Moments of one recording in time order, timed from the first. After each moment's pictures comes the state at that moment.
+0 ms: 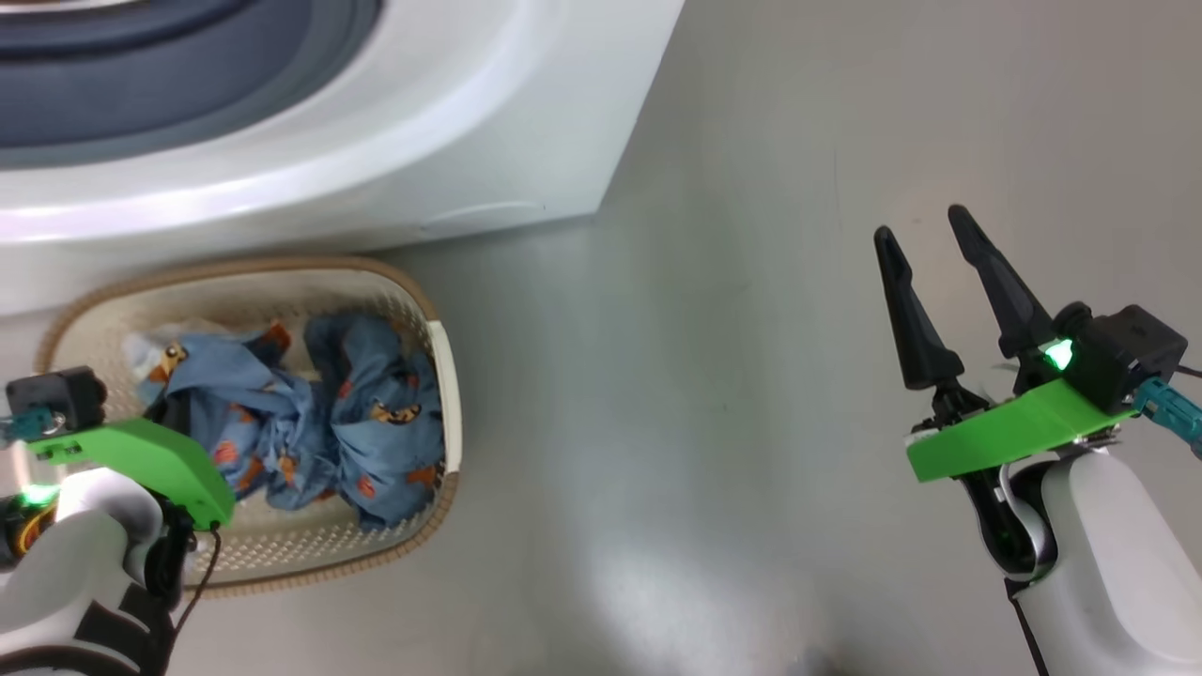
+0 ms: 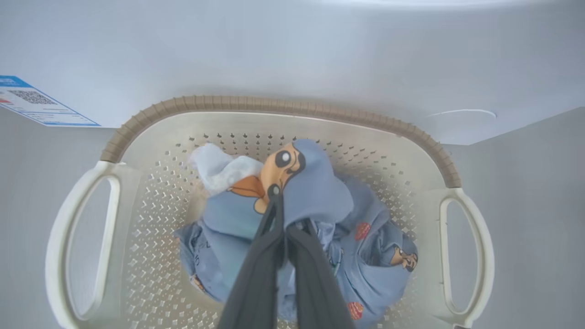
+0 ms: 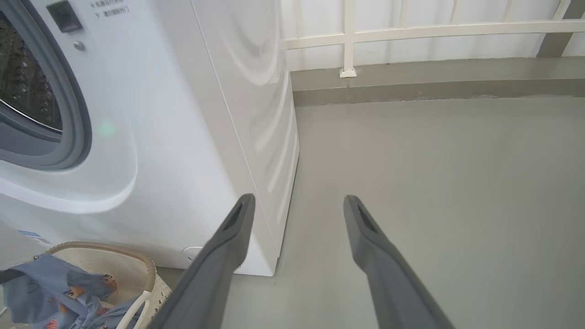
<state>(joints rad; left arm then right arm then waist) -0.79 0.27 -0.43 1.20 -0.72 -0.13 -0.23 -0.42 -0.19 0.13 0.19 0.34 0.13 -0.26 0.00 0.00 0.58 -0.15</state>
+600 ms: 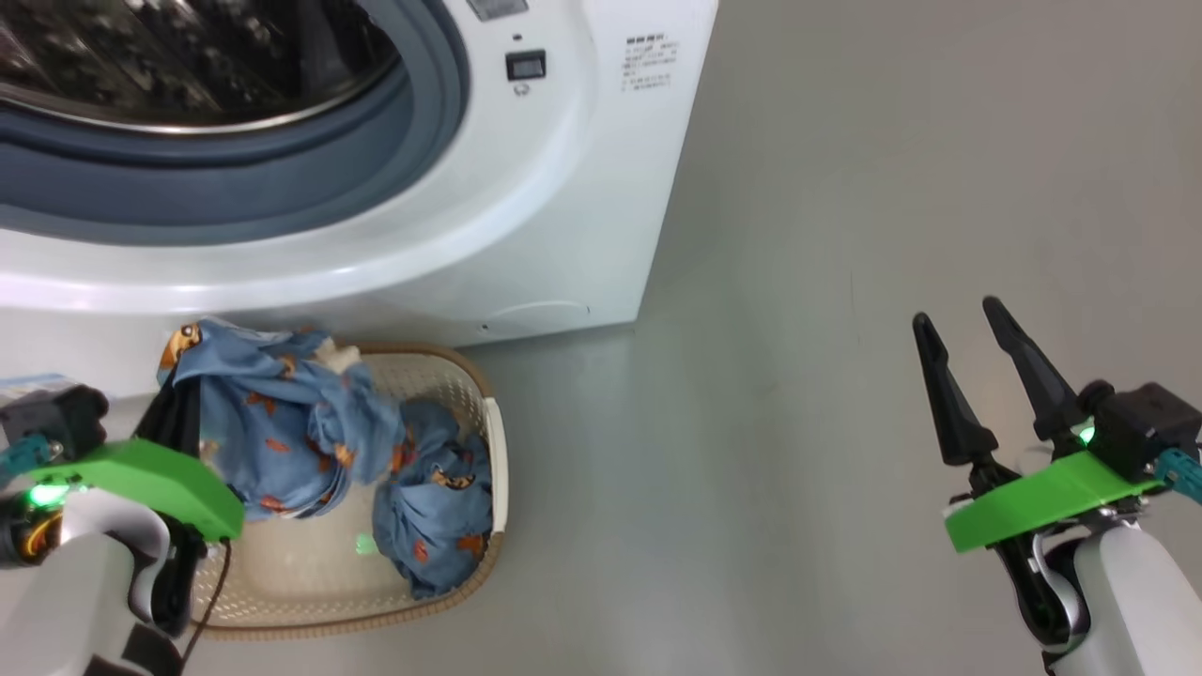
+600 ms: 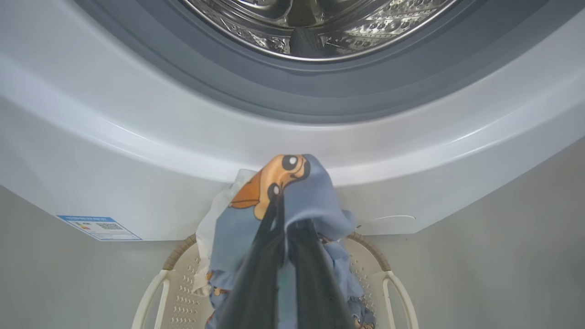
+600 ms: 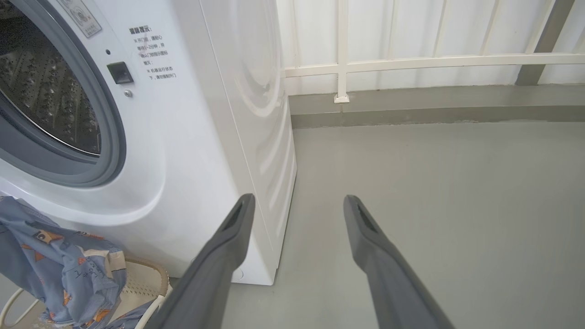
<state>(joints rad) -0.58 0.29 -0.26 0.83 -0.60 -0.12 -0.25 -0.29 -0.23 0.09 0.21 0.35 0.13 -0.26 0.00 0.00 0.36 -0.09</state>
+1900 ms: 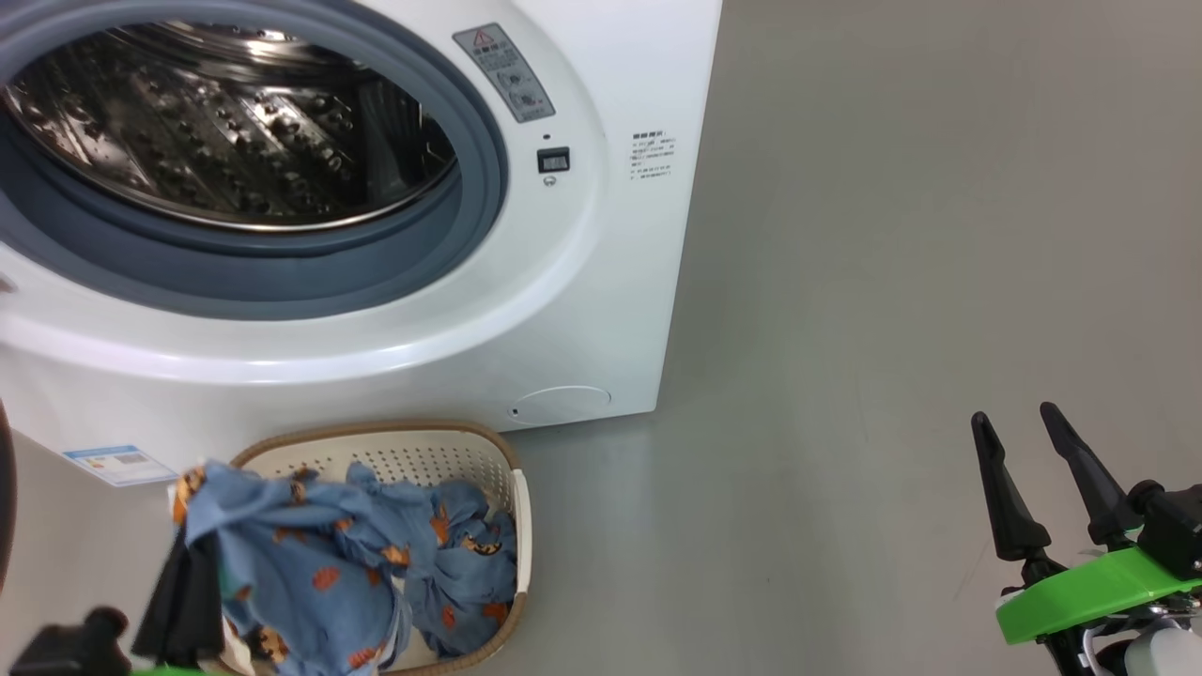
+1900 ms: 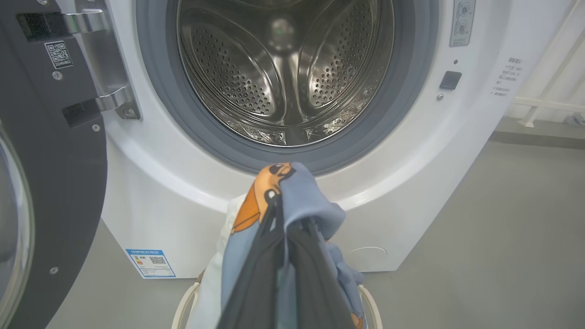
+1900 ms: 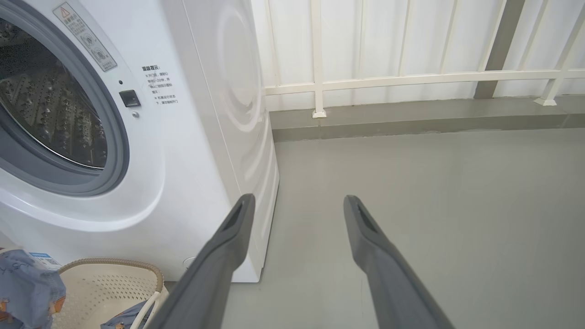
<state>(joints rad) 0.05 0.11 0.08 0.09 -0.28 -0.08 -0.25 -0.09 -0.25 0.00 0.18 0.35 0.13 -0.26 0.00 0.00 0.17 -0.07</state>
